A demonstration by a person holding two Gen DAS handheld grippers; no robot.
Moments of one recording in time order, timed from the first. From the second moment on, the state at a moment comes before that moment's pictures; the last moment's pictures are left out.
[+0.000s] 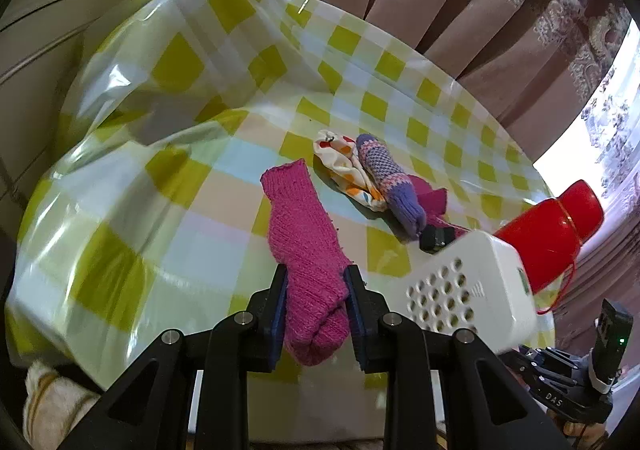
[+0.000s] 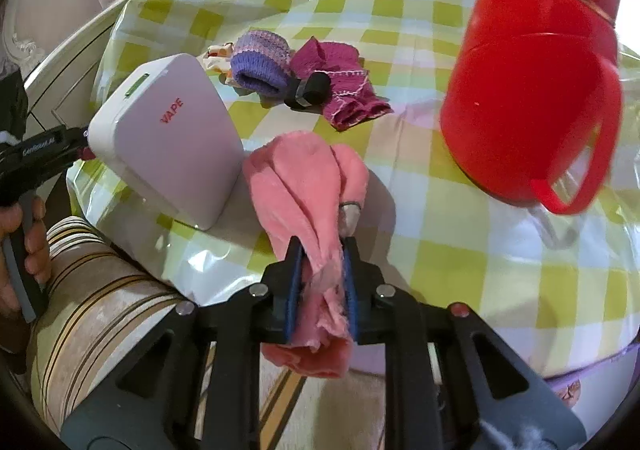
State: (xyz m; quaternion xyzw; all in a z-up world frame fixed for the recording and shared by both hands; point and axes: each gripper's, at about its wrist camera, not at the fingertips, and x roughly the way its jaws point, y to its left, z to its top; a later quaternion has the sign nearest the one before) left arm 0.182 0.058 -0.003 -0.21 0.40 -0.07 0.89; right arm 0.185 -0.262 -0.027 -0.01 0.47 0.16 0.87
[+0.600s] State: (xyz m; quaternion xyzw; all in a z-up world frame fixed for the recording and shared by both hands) left arm 0.094 0.050 0.038 -0.24 0.35 -0.09 0.90; right arm 0.119 -0.287 0.009 0.00 0.43 0.15 0.89
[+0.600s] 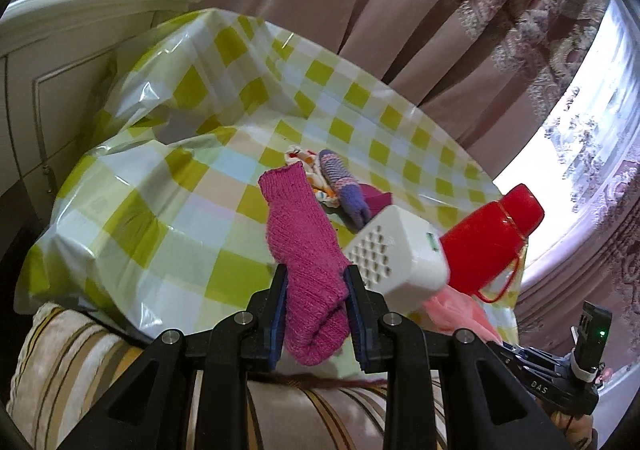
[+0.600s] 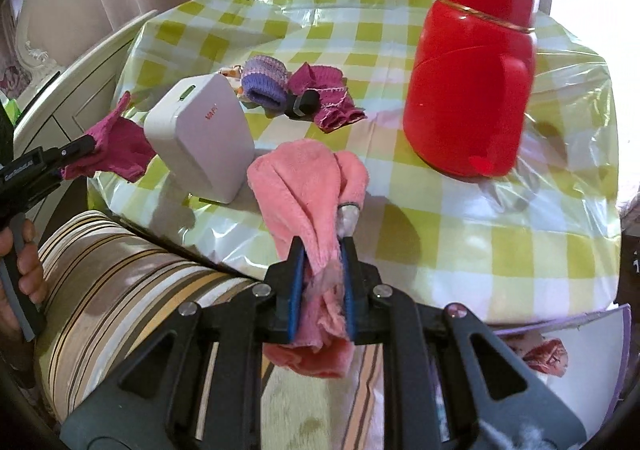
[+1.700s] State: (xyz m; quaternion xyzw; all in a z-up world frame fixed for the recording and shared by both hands) left arm 0.026 -0.189 0.096 -0.14 0.37 -0.38 0.84; right arm -0.006 -0.475 0.042 0.07 0.40 -0.02 0.91
